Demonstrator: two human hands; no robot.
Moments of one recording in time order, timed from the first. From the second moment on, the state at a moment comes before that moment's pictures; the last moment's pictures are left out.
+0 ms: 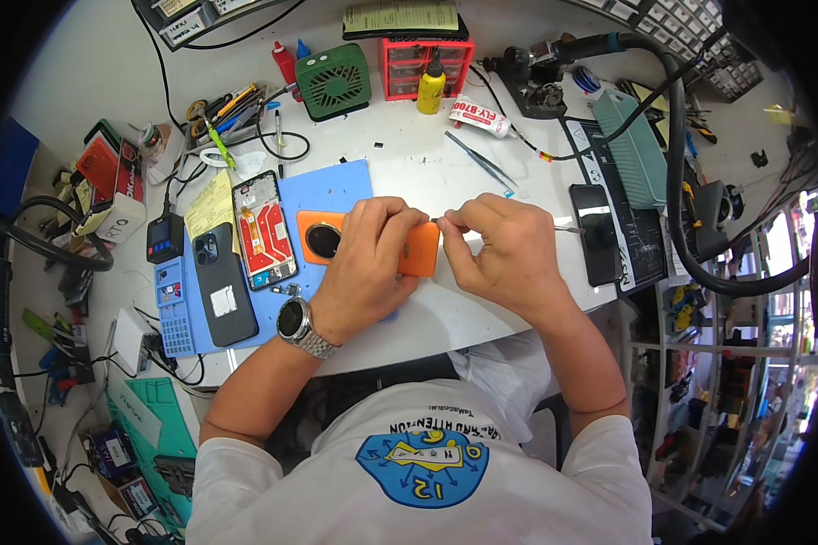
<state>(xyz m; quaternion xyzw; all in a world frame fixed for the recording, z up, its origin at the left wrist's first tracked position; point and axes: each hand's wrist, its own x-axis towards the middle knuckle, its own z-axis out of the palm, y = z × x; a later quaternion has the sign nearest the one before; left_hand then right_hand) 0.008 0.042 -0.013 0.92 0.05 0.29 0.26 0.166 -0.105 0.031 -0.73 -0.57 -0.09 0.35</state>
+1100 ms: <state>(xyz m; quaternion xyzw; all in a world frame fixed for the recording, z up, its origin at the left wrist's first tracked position) 0.007 0.047 -0.009 0.92 0.02 0.27 0.29 0.197 -0.101 0.012 -0.65 -0.59 0.14 0.45</state>
